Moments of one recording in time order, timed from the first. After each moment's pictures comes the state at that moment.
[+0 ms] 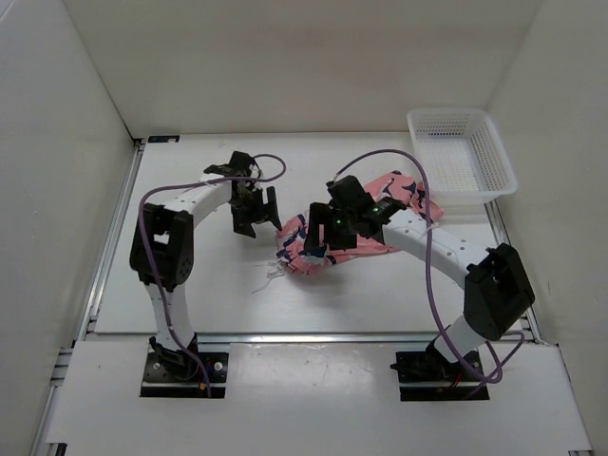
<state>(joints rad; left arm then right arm) -0.31 1.91 1.44 -0.76 0.30 -0.43 0.74 1.56 1.21 -0.57 -0.15 0.63</state>
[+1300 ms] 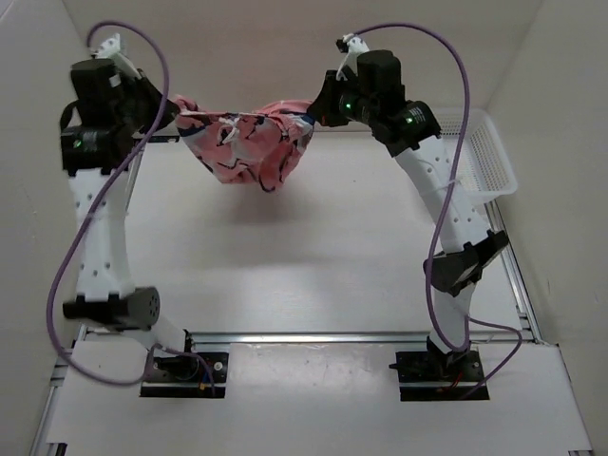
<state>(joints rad) 0.03 1.65 2.16 -0.93 0.18 -0.41 0.56 1.95 2.38 -0.79 -0.16 0.34</state>
